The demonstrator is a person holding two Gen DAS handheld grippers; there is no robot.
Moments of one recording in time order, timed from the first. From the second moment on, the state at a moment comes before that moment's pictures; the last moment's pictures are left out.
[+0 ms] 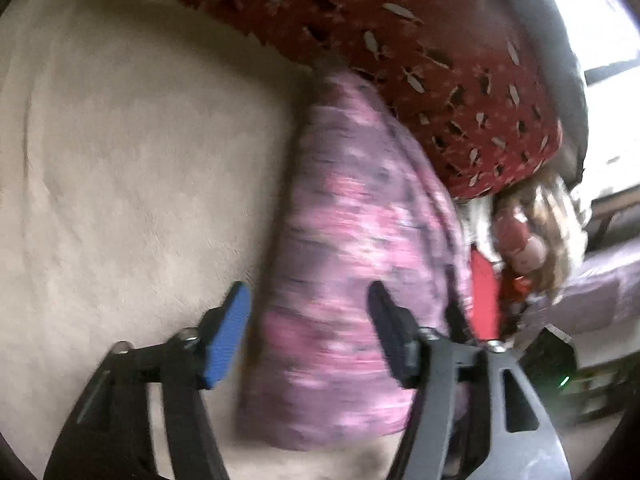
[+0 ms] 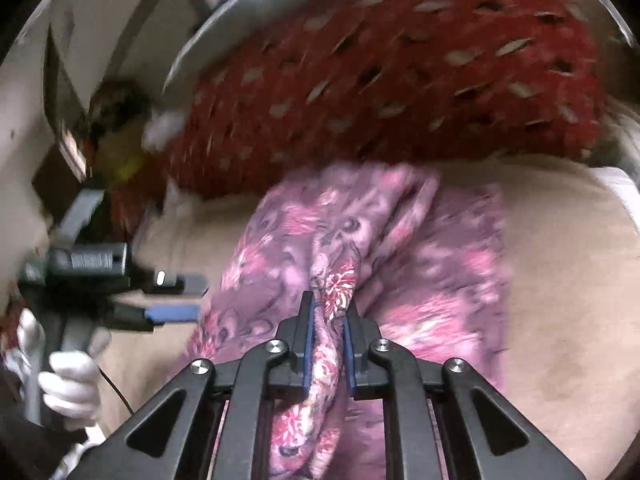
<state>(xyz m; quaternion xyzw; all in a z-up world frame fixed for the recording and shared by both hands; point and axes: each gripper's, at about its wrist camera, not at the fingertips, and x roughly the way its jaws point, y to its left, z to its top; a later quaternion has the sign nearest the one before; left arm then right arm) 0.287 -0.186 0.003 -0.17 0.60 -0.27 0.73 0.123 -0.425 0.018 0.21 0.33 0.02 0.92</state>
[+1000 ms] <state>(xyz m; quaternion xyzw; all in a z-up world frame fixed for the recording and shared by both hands) 0.349 -0.271 -0.027 -0.07 0.61 -0.23 0.75 0.158 -0.497 0.010 0.30 0.26 0.00 0.92</state>
